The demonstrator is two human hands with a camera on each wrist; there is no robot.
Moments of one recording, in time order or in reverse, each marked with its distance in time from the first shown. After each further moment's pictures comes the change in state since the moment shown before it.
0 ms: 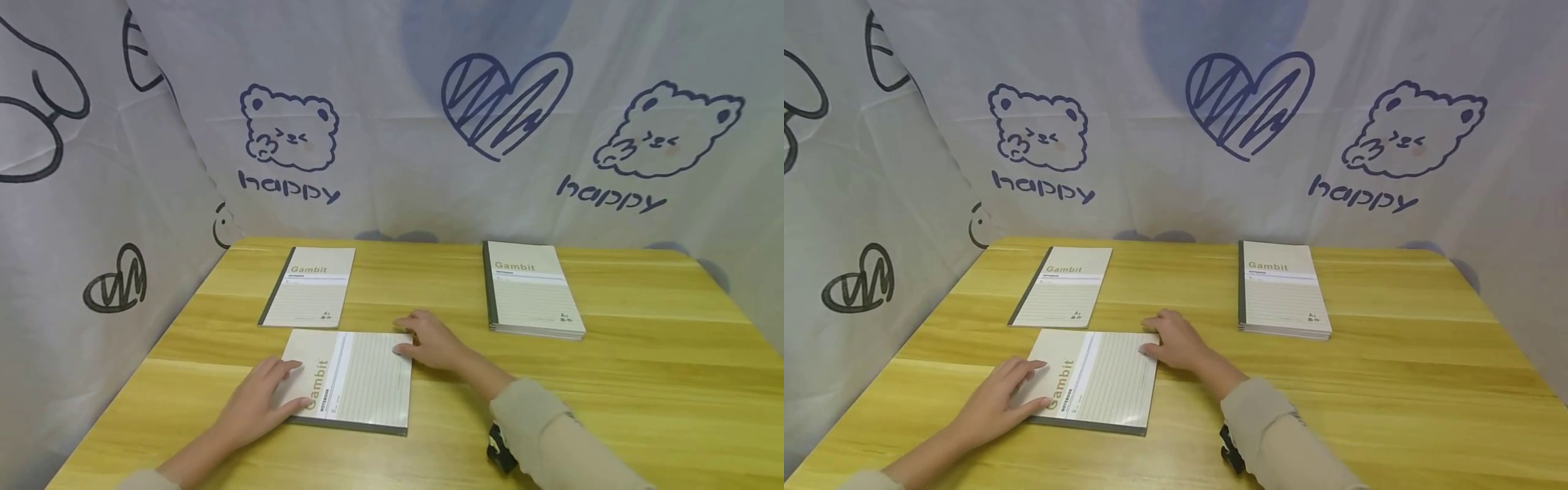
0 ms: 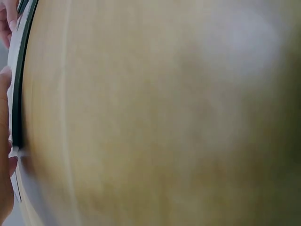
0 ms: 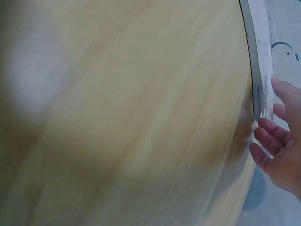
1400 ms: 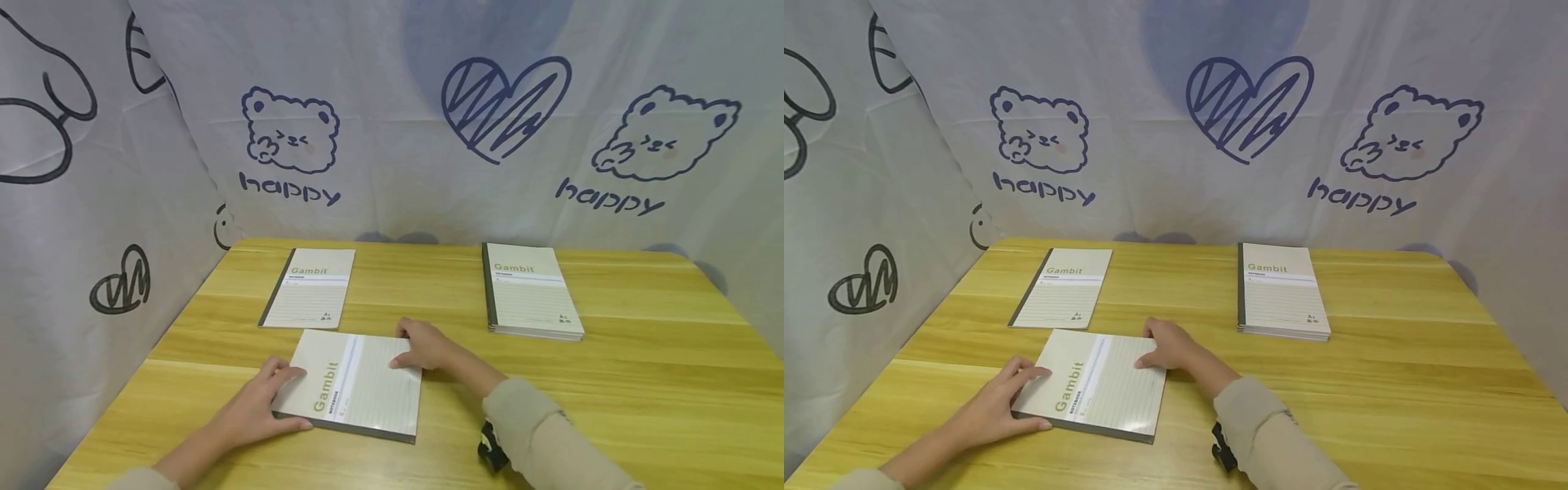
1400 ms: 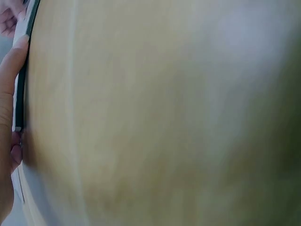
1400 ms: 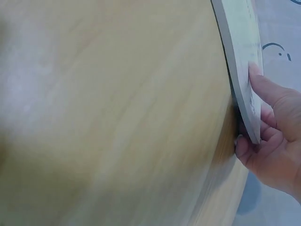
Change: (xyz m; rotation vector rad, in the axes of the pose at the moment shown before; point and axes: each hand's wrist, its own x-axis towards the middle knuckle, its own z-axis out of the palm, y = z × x) left_hand -0.002 -0.004 -0.005 -0.134 -0.146 0.007; right_hand 0.009 -0.010 -0.001 0.135 -0.144 0.194
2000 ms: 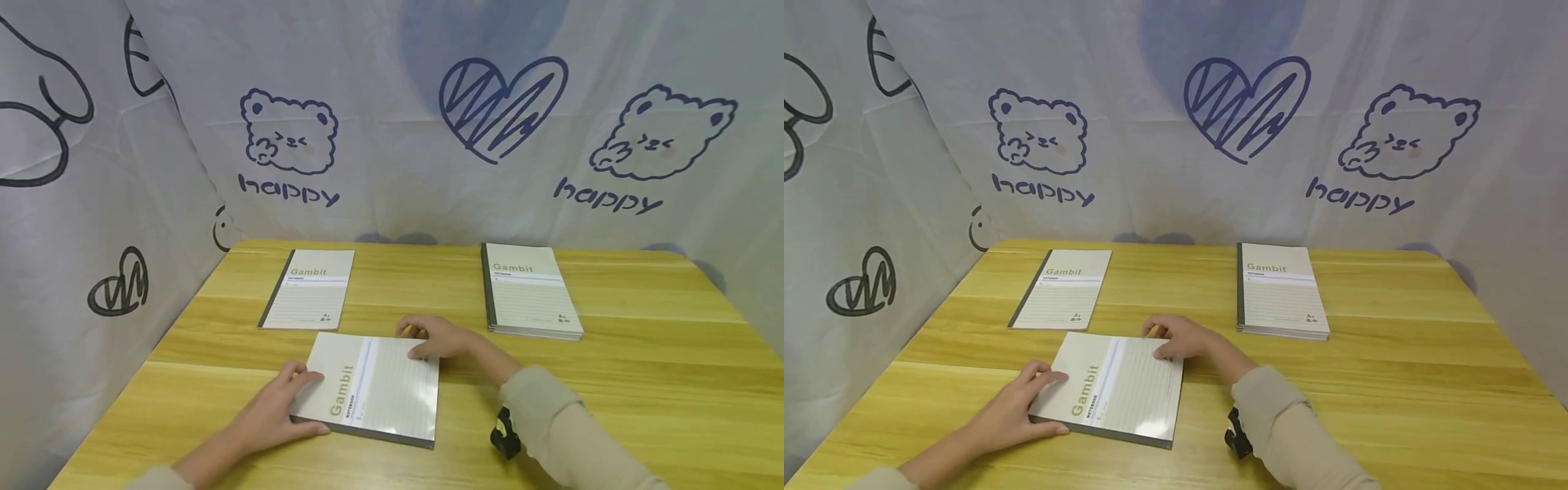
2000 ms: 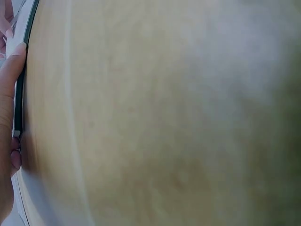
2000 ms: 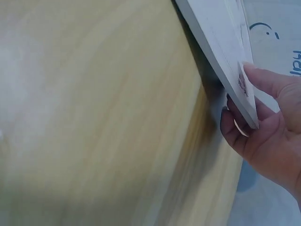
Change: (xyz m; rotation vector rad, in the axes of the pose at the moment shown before) left_hand 0.007 0.017 0.014 0.017 0.004 0.046; right_hand -0.005 0.022 -0.029 0.248 -0.219 -0.183
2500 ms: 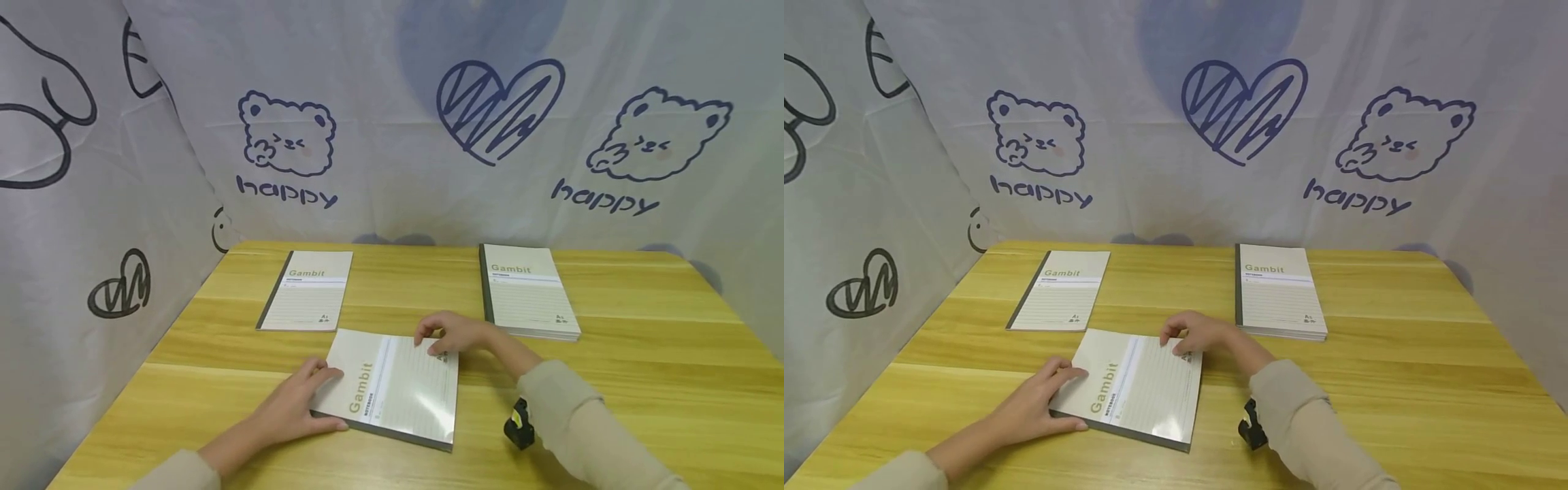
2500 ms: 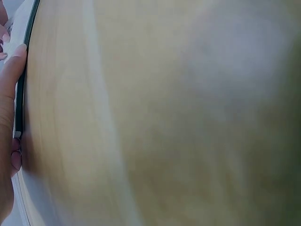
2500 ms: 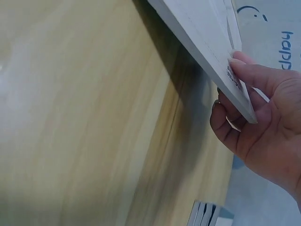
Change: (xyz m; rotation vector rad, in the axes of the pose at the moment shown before) left_hand 0.022 0.014 0.009 -0.020 -0.051 0.077; right_hand -0.017 0.003 -0.025 0.019 -0.089 0.015
